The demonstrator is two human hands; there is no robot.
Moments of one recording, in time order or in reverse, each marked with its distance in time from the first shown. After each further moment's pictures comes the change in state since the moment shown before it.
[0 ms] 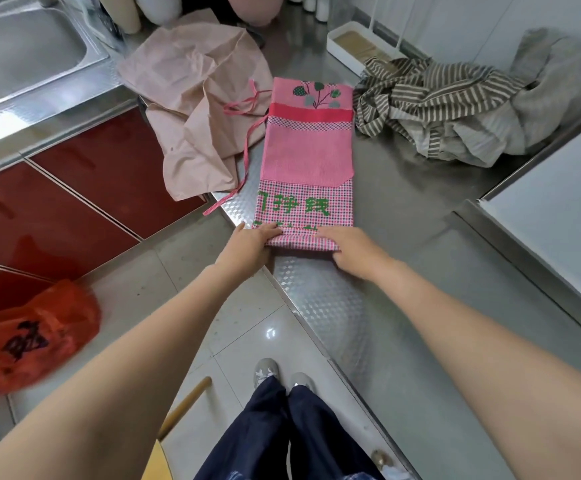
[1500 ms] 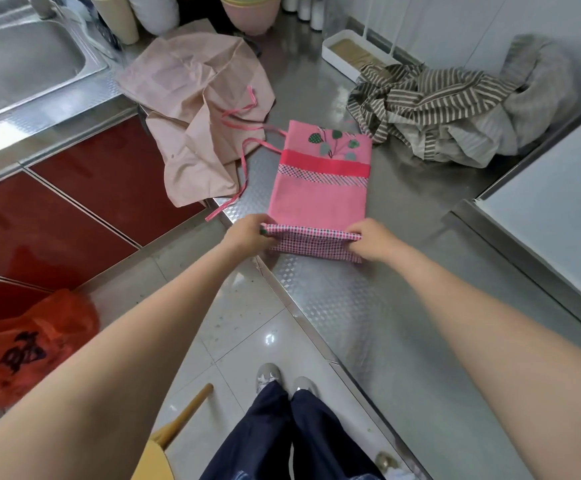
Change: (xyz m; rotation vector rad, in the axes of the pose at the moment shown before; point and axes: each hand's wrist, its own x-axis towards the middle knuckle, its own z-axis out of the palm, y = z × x) left_hand 0.017 -0.003 -0.021 -0.307 -0.006 -0.183; right_hand -0.001 0.006 -0.024 0.172 -0.030 0.286
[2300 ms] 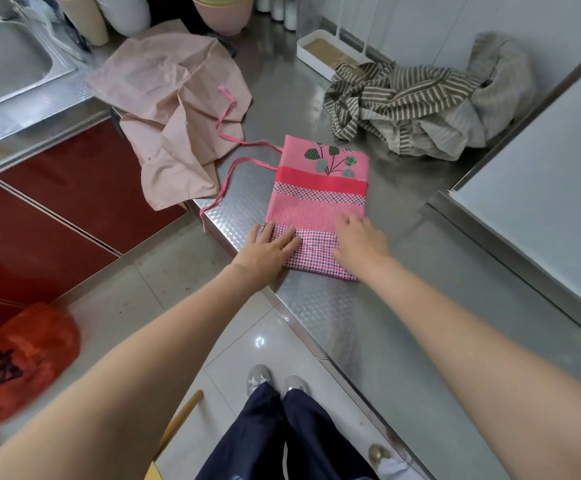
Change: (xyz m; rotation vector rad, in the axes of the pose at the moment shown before) left_hand -0.026 0.026 0.043 0.952 -0.165 0.423; right_hand -0.030 -0.008 0.013 -0.504 0.204 0.029
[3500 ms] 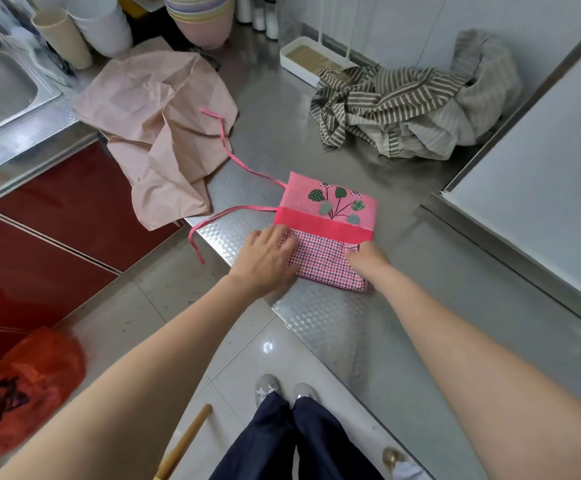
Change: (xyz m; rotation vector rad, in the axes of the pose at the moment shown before) left_hand 0.018 0.000 -0.005 -0.136 0.314 -0.053; right_hand 0.018 0.030 0.031 0.734 -0.154 0.454
